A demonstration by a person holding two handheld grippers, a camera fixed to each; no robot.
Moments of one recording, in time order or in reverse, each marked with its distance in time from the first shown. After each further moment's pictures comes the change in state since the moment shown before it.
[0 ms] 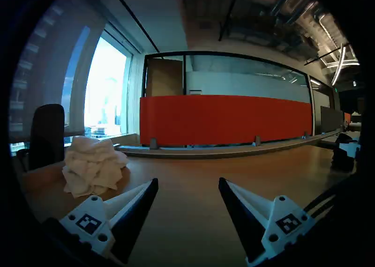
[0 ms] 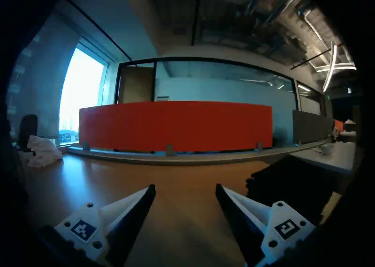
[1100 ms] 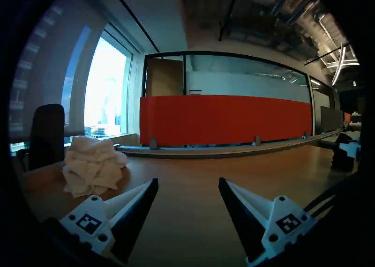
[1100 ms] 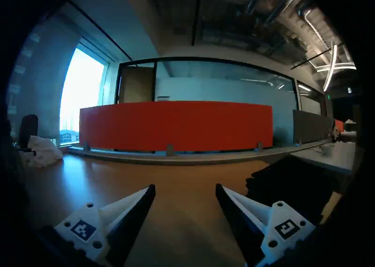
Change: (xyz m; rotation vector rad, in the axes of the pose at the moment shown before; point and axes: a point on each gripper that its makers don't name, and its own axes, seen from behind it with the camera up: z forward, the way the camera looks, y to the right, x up) left arm 0.000 -0.001 0.000 0.000 0.000 0.000; right arm -0.001 0.001 -0.001 0.003 -0.002 0.001
